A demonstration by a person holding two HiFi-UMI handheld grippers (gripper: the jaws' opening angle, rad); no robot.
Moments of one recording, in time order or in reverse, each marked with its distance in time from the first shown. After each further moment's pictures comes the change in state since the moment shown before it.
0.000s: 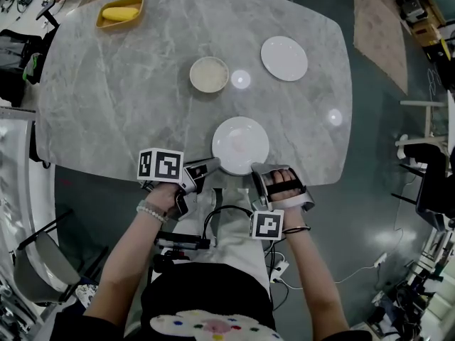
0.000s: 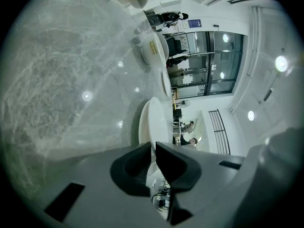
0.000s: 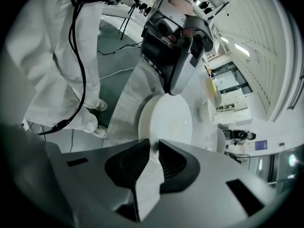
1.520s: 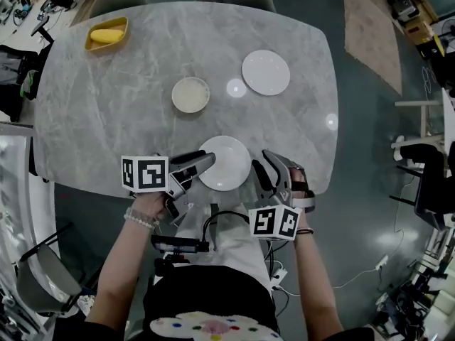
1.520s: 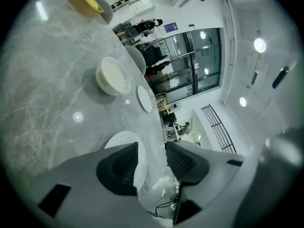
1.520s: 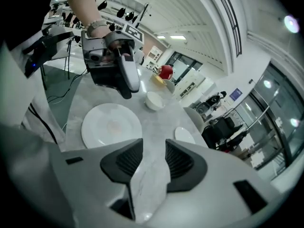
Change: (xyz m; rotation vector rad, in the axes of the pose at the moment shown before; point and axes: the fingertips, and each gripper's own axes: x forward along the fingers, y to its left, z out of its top) left arm 0.003 -0.072 0.059 0.205 -0.106 -0.035; right arm -0.026 -0.100 -0.063 0.644 -0.165 -0.223
